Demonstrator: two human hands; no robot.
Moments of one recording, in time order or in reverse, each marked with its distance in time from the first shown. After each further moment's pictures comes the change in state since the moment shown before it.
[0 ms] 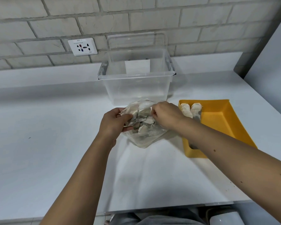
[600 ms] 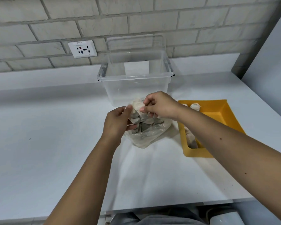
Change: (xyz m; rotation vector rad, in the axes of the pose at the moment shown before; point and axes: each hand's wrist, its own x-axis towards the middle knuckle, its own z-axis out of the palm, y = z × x) left_hand -0.004 0.002 0.013 -0.018 0.001 0.046; right_hand -0.004 -0.013 -0.042 0.855 -0.078 0.006
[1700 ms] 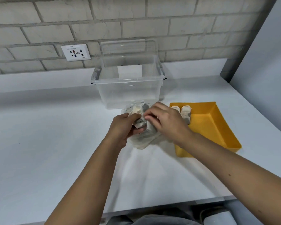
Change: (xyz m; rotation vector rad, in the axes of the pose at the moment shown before) left_hand -0.006 0.002 0.029 -0.172 -0.137 -0.199; right_hand -0.059 0.030 0.008 -0.552 0.446 -0.564
